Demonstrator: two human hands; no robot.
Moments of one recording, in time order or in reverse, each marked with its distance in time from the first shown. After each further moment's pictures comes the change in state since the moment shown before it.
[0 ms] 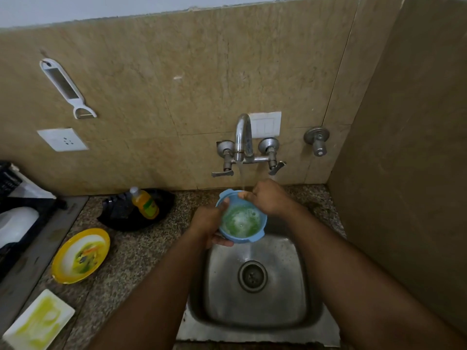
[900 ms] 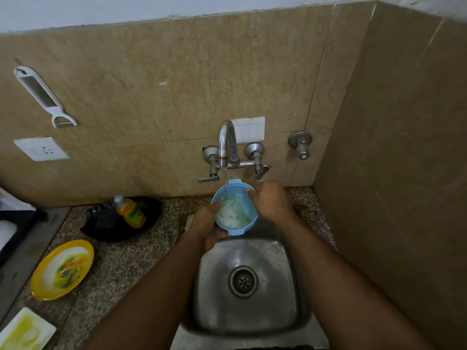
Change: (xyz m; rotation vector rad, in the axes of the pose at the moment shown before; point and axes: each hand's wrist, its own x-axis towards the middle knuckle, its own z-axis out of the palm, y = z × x) left_hand 0.024 -0.004 0.030 -0.340 -0.137 0.074; right_hand -0.016 0.022 -0.005 0.037 0.290 0.200
